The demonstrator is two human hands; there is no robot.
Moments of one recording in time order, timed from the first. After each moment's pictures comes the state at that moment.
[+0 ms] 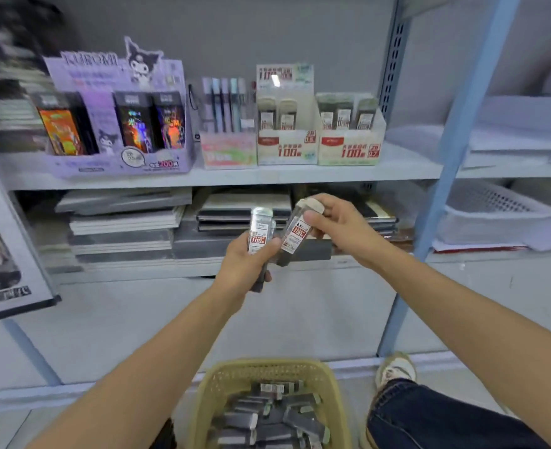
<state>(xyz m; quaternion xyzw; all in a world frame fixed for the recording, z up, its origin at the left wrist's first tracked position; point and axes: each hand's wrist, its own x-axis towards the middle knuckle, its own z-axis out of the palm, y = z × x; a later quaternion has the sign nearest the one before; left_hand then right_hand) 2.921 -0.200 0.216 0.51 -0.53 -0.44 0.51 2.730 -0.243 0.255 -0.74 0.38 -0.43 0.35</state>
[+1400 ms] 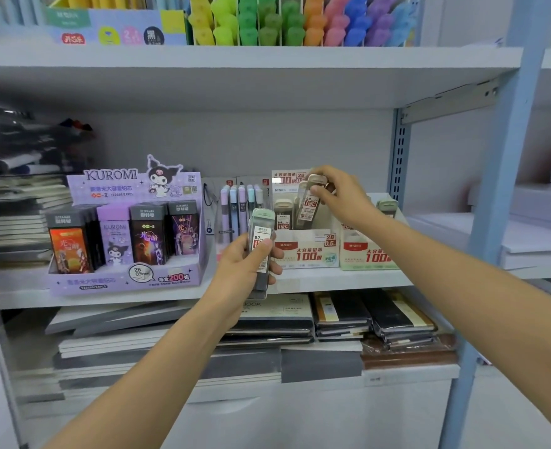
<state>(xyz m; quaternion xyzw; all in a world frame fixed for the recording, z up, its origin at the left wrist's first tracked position) 2.954 -0.293 0.336 0.36 -0.58 -0.42 0.60 2.758 -0.386 0.421 -0.77 0.44 -0.46 0.01</state>
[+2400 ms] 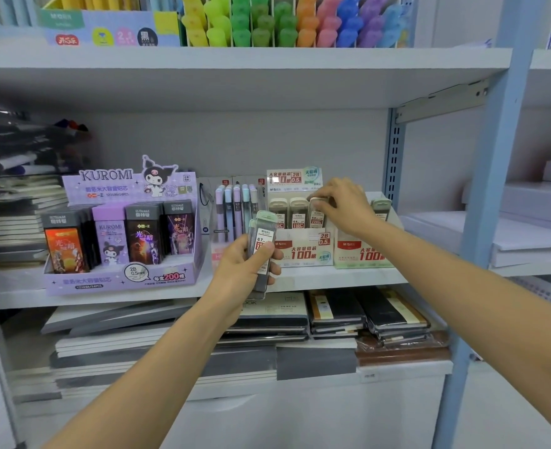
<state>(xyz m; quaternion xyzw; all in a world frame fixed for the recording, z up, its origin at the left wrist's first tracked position) 2.946 -0.289 0.337 0.39 -0.58 -0.41 0.59 2.744 -0.394 0.407 -0.77 0.52 -0.37 -0.09</state>
